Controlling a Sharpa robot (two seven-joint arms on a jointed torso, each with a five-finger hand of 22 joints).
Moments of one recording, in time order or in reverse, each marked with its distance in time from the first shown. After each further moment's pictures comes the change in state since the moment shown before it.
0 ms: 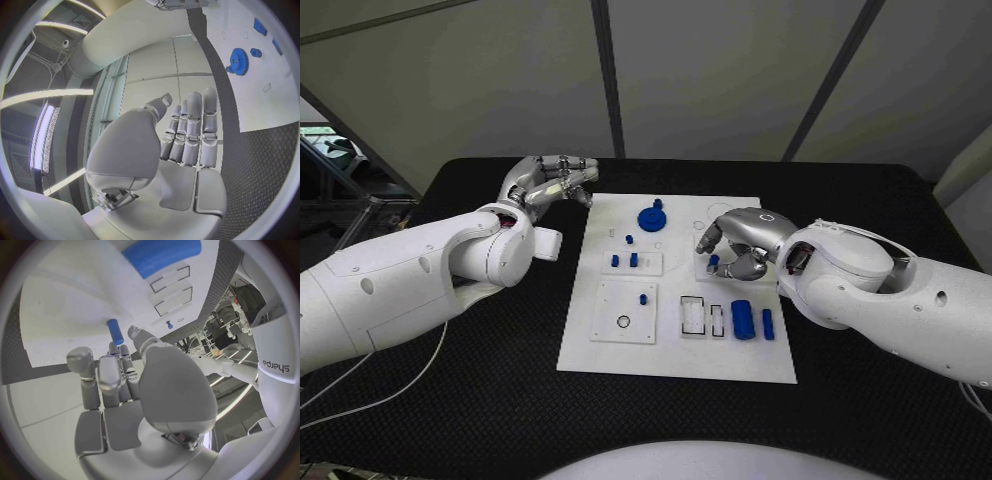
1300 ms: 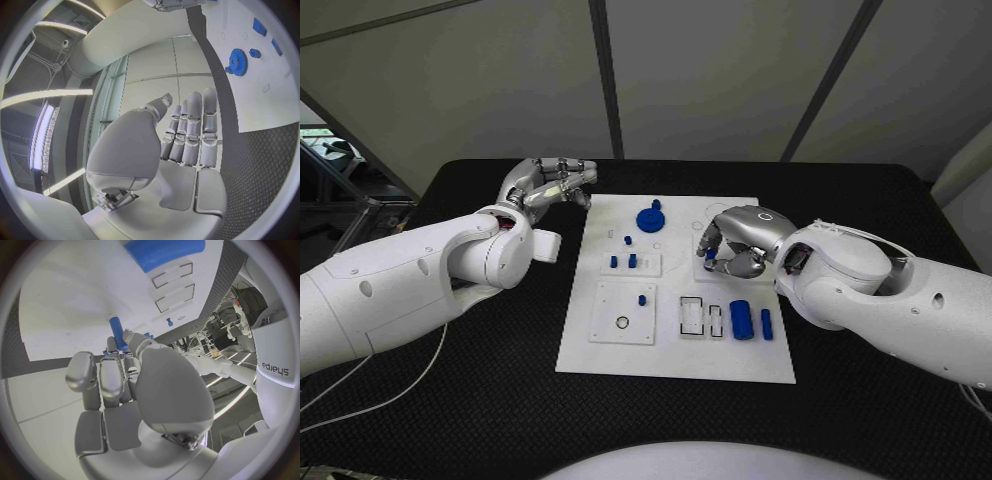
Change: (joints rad) left arm -0.004 0.000 0.000 -0.002 0.000 0.001 -0.002; left_hand 0.004 0.004 -0.003 -0.003 0.000 0.000 0.000 0.000 0.000 -0.004 0.004 0.000 0.000 0.000 0.000 0.000 -0.001 0.000 0.000 0.000 0.000 -0.002; right arm -0.001 -0.001 -0.001 0.010 -0.029 -0.039 0.003; right_hand 0.070 0.070 0.101 -0.054 -0.050 0.152 -0.005 0.058 0.034 0.172 -0.022 0.104 0.038 -0.002 -0.034 0.051 0.051 0.000 0.104 -0.040 0.109 0.153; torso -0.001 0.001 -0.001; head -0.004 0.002
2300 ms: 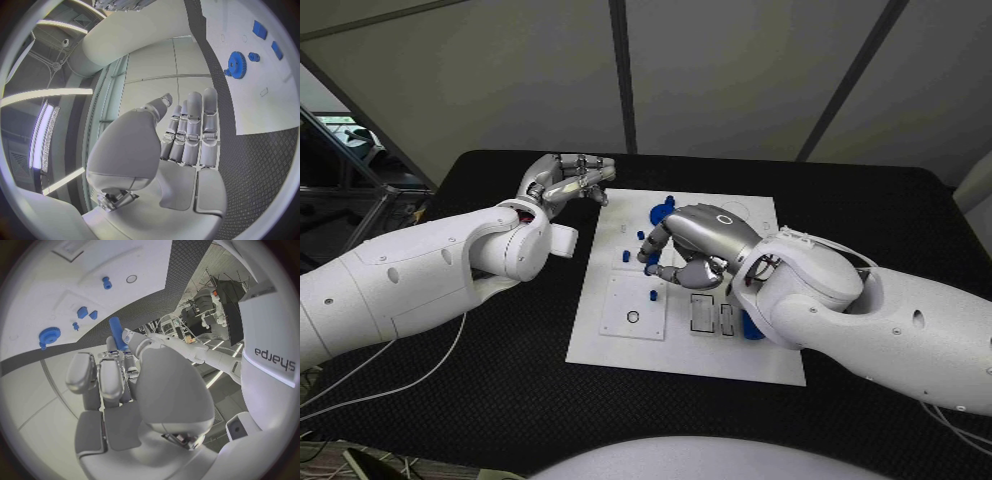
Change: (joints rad) left arm -0.008 0.011 0.000 -0.001 0.000 0.000 -0.001; left_hand 0.000 0.000 0.000 0.000 0.000 0.000 0.000 0.000 0.000 -0.004 -0.004 0.000 0.000 0.000 0.000 0.000 0.000 0.000 0.000 0.000 0.000 0.000; right arm -0.010 0.143 -0.017 0.095 0.040 -0.093 0.079; right_hand 0.004 -0.004 0.013 -0.014 0.016 0.000 0.000 0.002 -0.001 0.000 0.000 -0.003 0.002 0.000 0.000 0.004 0.003 0.000 0.010 -0.003 0.011 0.012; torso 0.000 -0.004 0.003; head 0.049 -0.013
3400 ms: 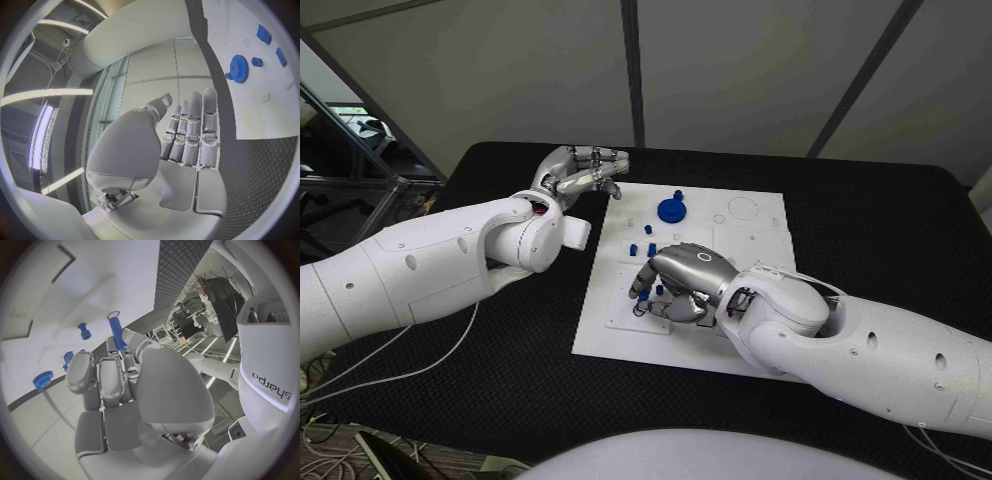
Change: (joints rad) left arm 0.000 0.013 0.000 -0.001 0.000 0.000 -0.001; left_hand 0.000 0.000 -0.003 0.003 0.000 -0.004 0.004 0.000 0.000 0.000 0.000 0.000 0.000 0.000 0.000 0.000 -0.001 0.000 0.000 0.000 -0.006 -0.001; right arm -0.045 0.084 -0.083 -0.094 0.021 -0.004 0.056; right_hand 0.000 0.000 0.000 0.000 0.004 0.000 0.000 0.000 0.000 0.000 0.000 -0.002 0.005 0.000 0.000 0.000 -0.001 0.000 0.000 0.000 0.000 0.001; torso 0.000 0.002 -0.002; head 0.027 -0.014
